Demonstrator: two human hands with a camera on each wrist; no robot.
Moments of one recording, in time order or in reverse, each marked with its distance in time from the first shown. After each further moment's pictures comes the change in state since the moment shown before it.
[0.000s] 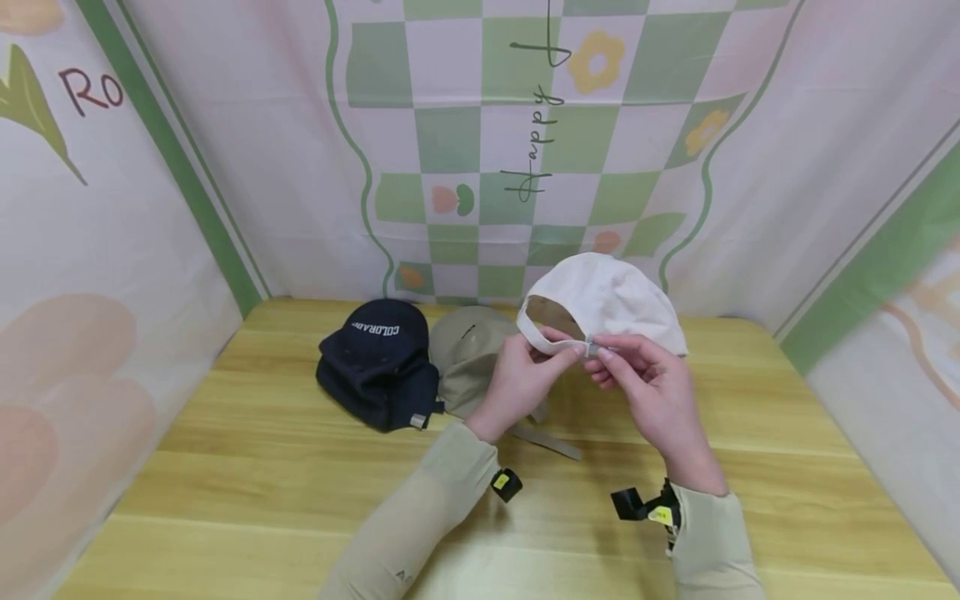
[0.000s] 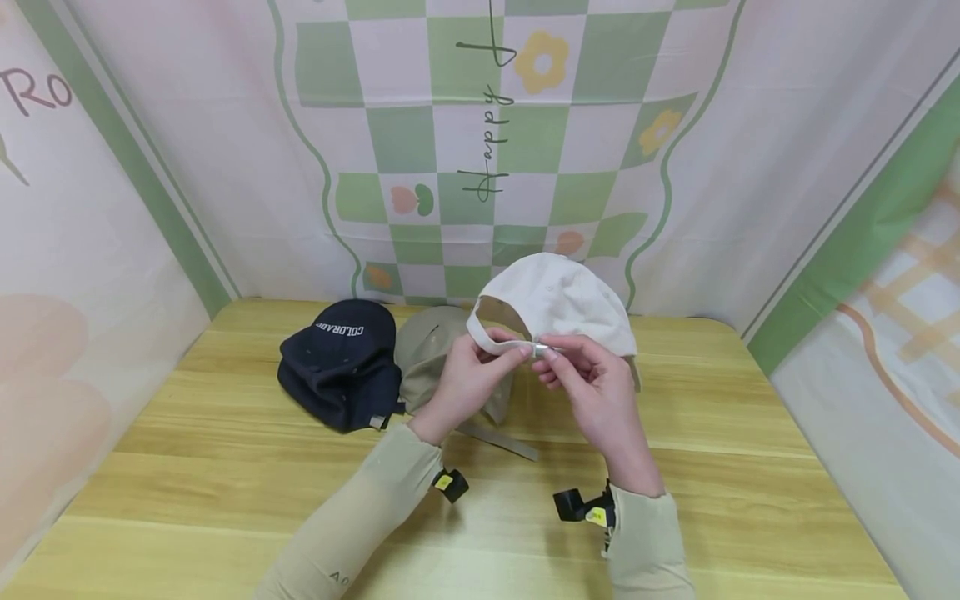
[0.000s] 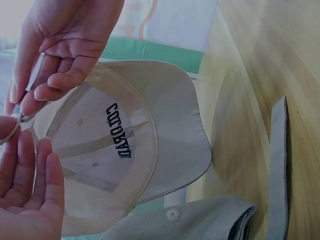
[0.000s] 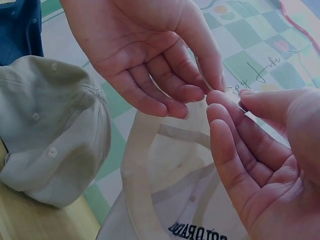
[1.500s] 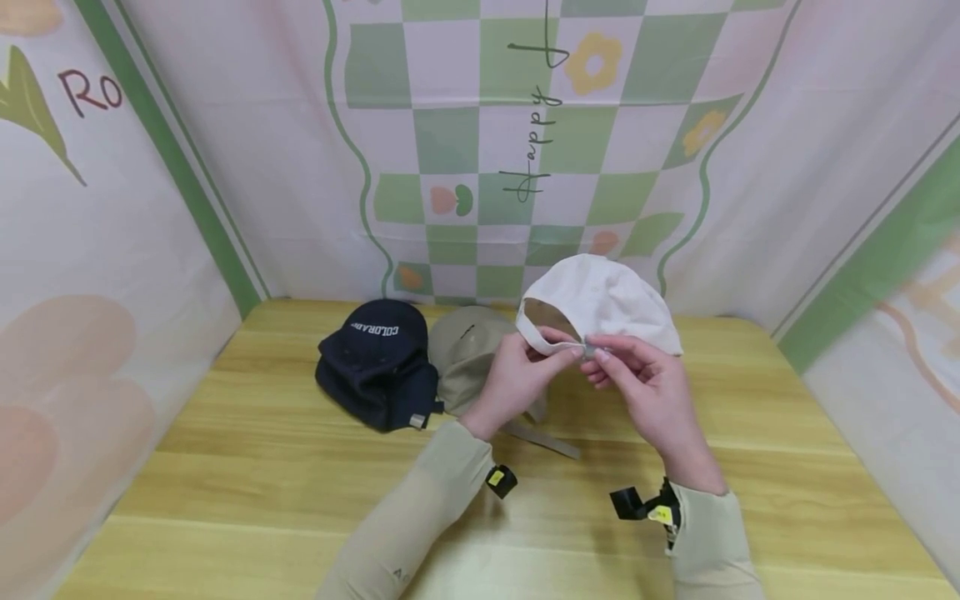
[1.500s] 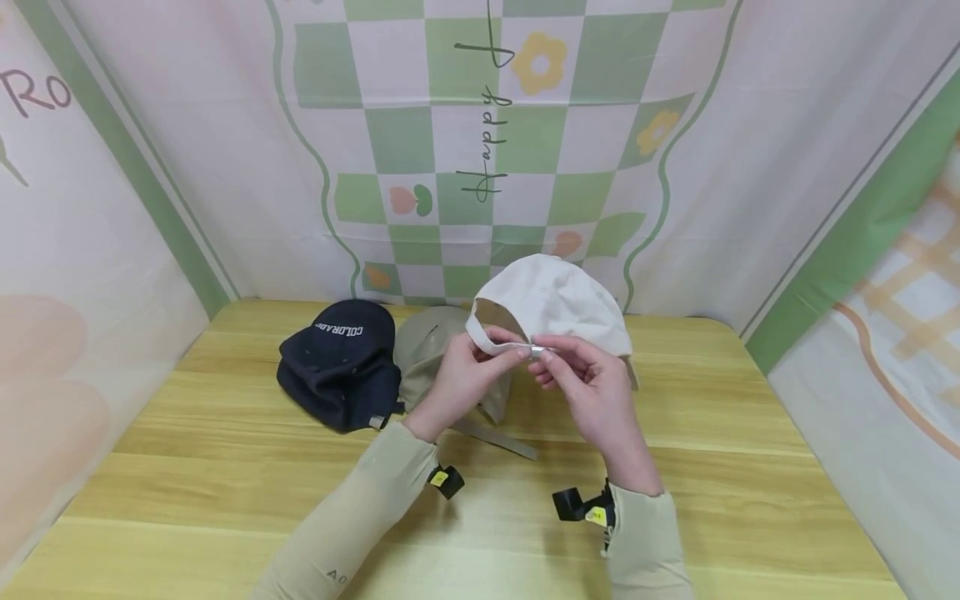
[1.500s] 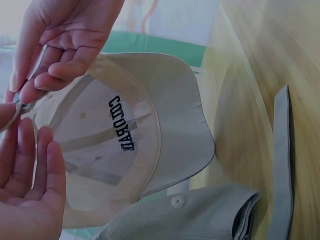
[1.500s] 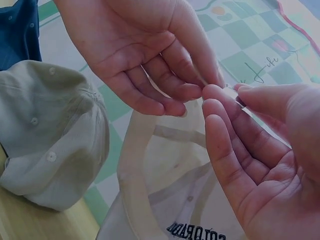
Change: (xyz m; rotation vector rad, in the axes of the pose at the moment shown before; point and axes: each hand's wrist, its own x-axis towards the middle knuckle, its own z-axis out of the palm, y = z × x) left_hand 0.001 0.005 -0.004 -0.031 -0.058 -0.012; right_hand 0.000 -0.001 0.000 0.041 -0.037 0.004
